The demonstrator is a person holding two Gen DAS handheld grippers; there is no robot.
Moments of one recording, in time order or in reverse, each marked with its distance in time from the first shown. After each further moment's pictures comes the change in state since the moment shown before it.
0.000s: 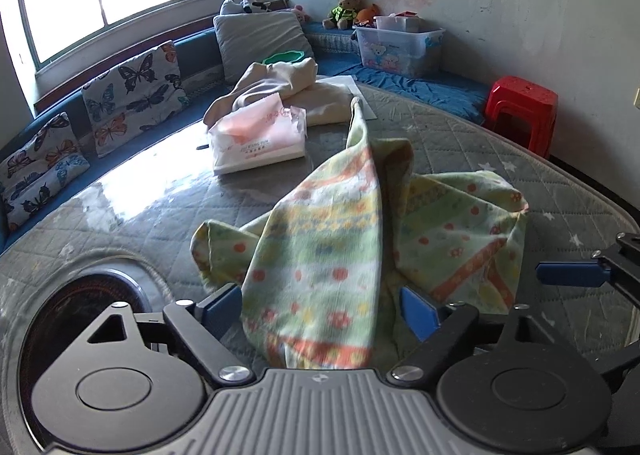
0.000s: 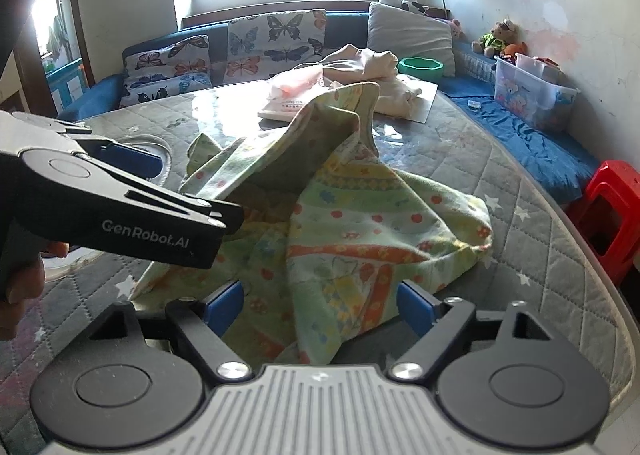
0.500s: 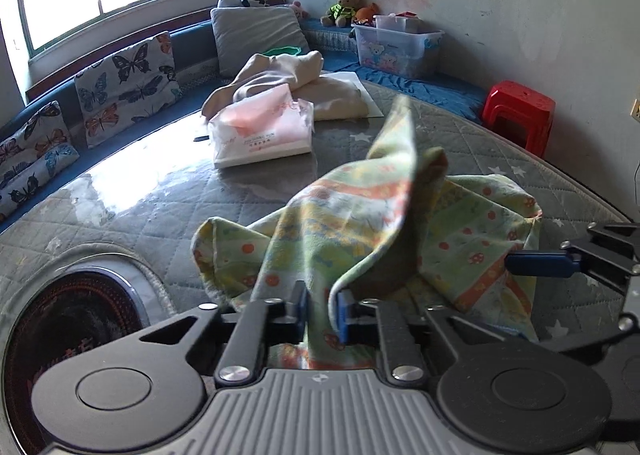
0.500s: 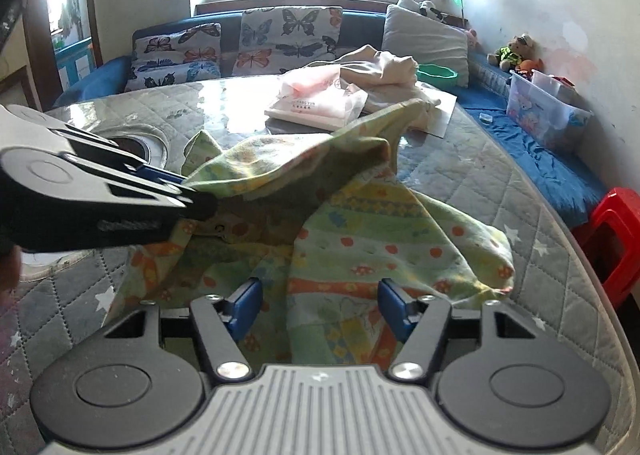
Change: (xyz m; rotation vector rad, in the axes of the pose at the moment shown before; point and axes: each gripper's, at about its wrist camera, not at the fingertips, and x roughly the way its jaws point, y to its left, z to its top) left arm 0.013 0.027 -0.003 -0.035 0.007 -0.048; right arm 0.030 0.011 0.018 -0.086 0.012 -0.008
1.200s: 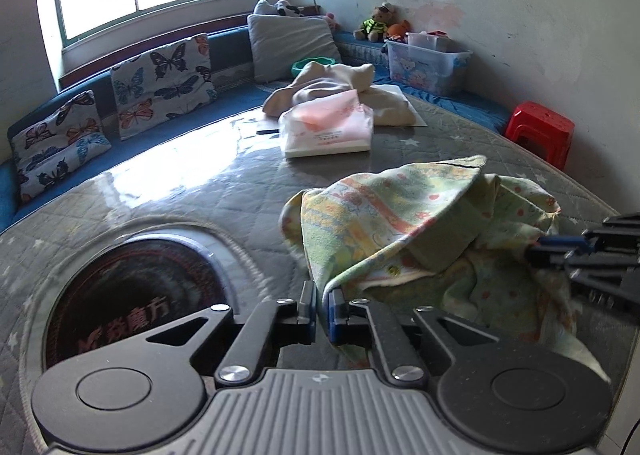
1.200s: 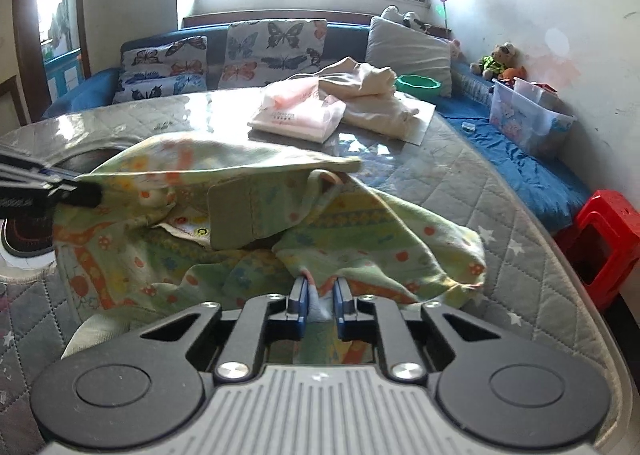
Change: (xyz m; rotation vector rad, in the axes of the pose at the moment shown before) left arm -0.050 0.049 -0.036 -0.062 -0.034 0.054; right arm -0.017 -0.013 -0.007 0.029 -0.047 -0.040
